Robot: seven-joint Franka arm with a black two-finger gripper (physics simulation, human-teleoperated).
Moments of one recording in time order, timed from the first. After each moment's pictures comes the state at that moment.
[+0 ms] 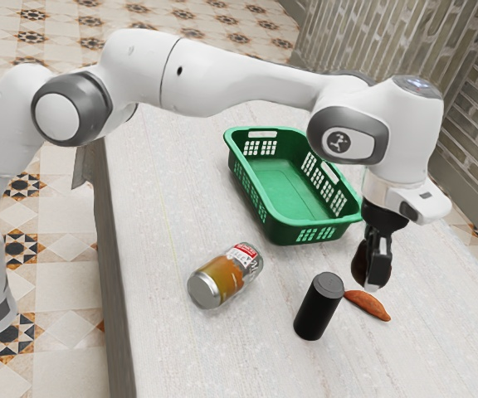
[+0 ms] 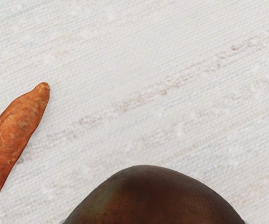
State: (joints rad) arm -0.12 0.48 -0.47 -1.11 0.18 1.74 -0.08
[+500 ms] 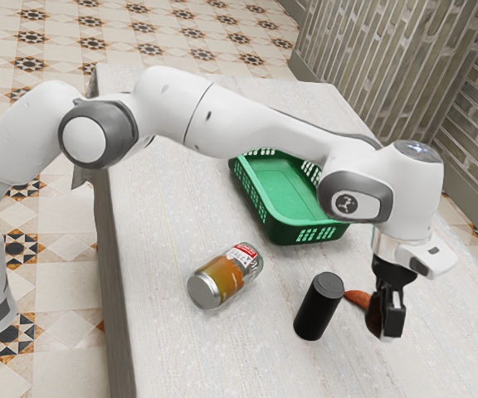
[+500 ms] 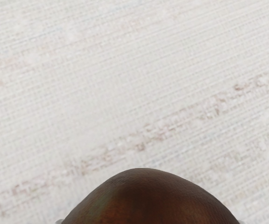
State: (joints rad) arm -0.14 0.65 -0.51 -1.10 0.20 1.94 -0.14
